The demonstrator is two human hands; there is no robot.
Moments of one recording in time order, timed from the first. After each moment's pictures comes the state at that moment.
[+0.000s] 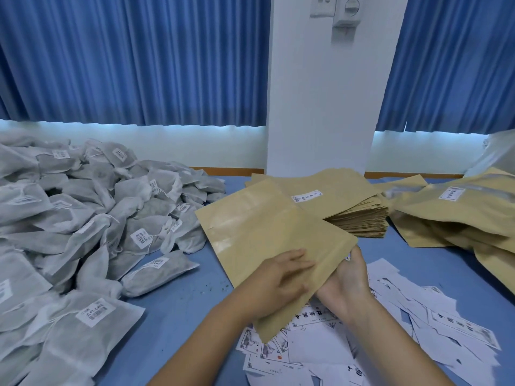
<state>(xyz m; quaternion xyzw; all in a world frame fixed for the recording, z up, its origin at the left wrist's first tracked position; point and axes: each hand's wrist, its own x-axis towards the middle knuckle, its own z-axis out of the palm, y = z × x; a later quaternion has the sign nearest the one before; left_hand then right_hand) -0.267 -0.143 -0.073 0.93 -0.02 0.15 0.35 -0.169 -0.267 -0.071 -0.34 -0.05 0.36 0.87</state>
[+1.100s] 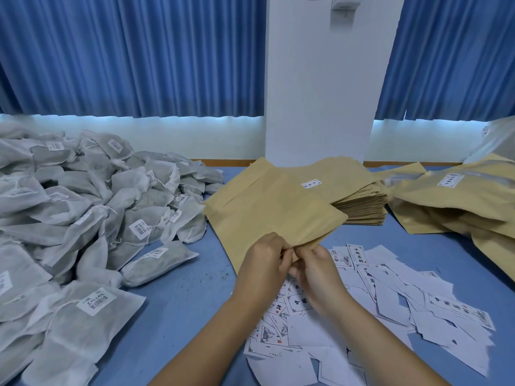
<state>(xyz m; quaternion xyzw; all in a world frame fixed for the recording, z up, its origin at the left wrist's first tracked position) -0.264 -0.153 -0.079 0.89 0.09 0.37 0.26 -0.203 -0.242 -0.077 -0.53 -0.18 0.25 0.79</state>
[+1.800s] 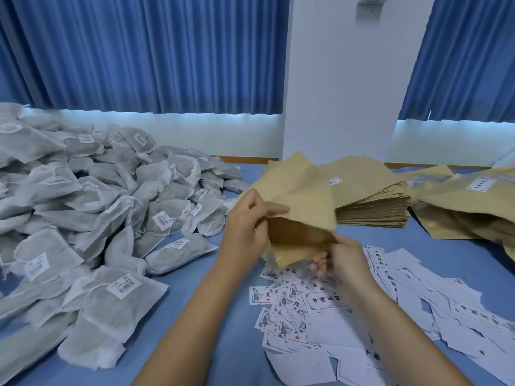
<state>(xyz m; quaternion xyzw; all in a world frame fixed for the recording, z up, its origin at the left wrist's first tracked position) -0.292 -0.102 -0.038 0.81 -0.03 0.52 0.28 -0.188 -0.246 -0.066 -0.66 -0.12 0.21 0.71</state>
